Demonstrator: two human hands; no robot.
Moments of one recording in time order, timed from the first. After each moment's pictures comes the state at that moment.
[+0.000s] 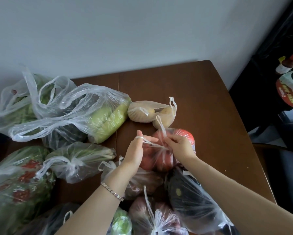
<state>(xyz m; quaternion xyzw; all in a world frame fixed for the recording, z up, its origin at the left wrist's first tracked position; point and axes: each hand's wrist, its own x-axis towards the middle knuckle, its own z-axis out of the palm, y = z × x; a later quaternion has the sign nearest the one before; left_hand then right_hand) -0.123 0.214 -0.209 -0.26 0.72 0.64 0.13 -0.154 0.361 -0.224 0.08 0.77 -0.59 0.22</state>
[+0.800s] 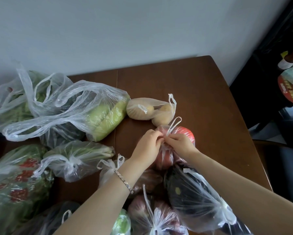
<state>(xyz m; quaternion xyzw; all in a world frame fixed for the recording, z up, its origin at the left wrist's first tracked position) -0.134 0.239 -0.203 -0.02 0.93 0.34 0.11 -0.163 0.370 -0.231 0.05 0.76 -0.58 0.30</state>
